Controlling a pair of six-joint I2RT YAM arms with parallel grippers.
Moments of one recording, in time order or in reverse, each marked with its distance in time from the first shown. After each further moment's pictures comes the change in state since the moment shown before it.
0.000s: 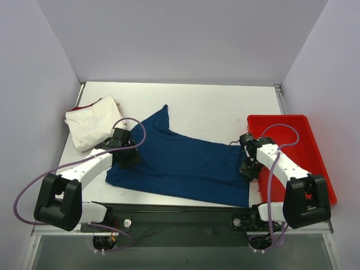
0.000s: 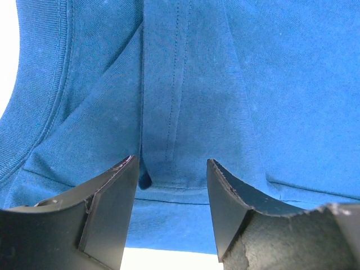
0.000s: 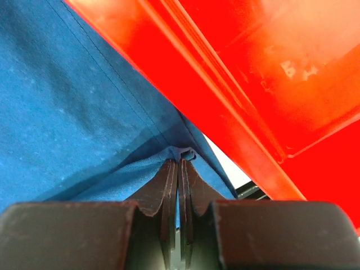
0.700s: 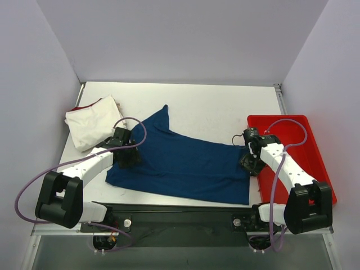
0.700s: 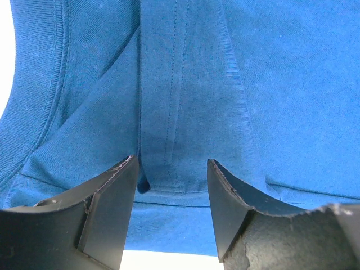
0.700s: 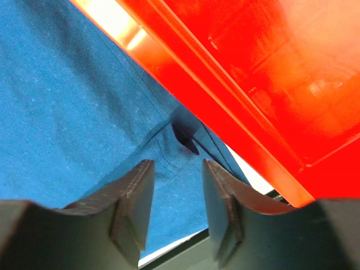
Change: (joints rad) left arm 0.000 0.023 0.013 0.000 0.002 0.006; right arm -0.027 -0.043 0.064 0.031 0.020 0.051
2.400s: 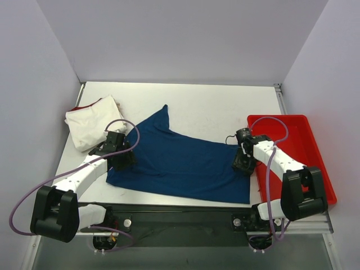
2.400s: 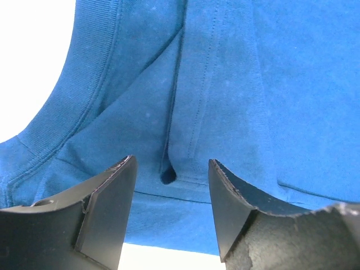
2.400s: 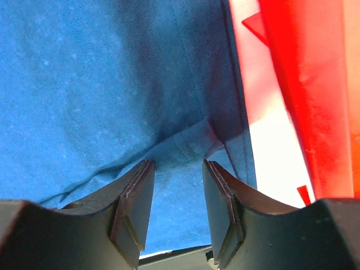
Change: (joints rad) left arm 0.052 -0.128 -0.077 0.009 -0.019 -0.029; right arm 0.048 0.121 -0.039 0.171 -0.095 -0.241
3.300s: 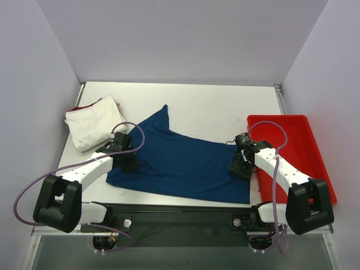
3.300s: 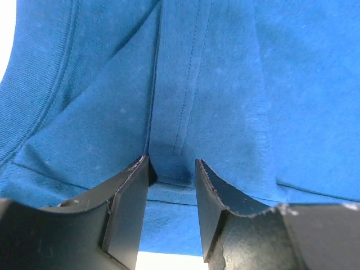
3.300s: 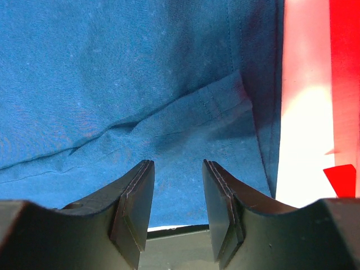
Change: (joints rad) left arm -0.061 0.083 0.000 0.029 0.016 -0.056; right arm 0.060 -0.124 -0.063 -0.016 -0.094 0.009
